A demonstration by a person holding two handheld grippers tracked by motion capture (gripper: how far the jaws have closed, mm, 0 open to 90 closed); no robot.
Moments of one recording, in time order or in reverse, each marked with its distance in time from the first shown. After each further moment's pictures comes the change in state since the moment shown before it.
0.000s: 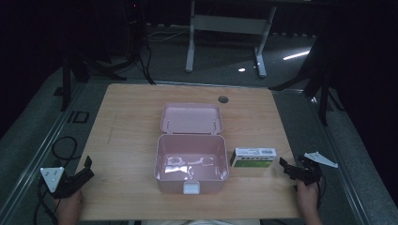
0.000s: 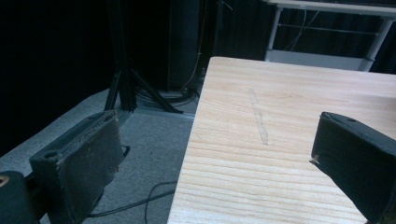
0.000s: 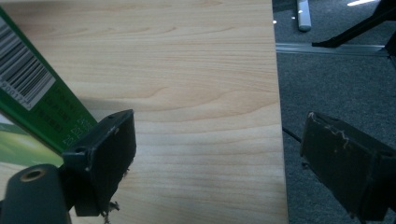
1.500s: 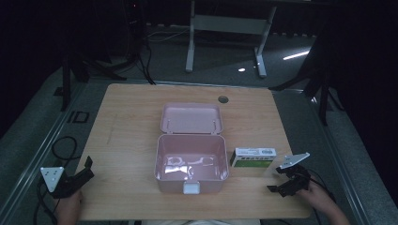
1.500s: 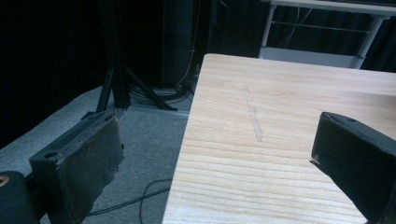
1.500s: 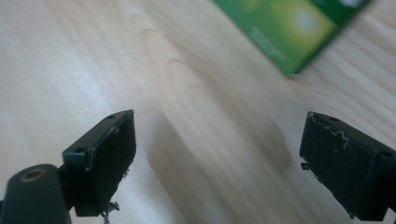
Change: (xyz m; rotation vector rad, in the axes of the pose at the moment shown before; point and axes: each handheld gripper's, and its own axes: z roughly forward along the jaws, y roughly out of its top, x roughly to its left) left arm 0.002 0.000 0.000 0.013 -0.028 -0.004; right arm 0.048 0.020 -0.008 0.509 0.497 -0.553
